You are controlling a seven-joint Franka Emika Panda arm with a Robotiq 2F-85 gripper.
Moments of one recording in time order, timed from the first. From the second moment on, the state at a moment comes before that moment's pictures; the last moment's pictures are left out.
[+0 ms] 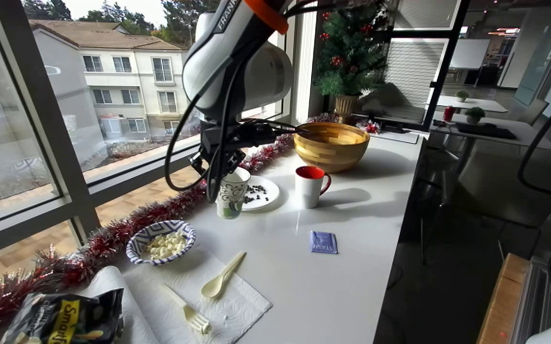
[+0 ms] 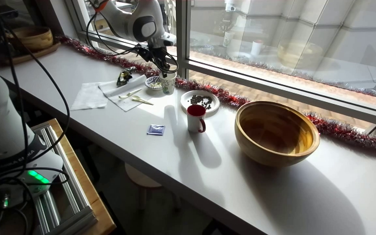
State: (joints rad) arm 0.38 0.46 -0.16 -2.01 0.05 2.65 0.36
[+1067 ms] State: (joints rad) arm 0.35 0.72 -0.11 -1.69 -0.05 2.58 0.34
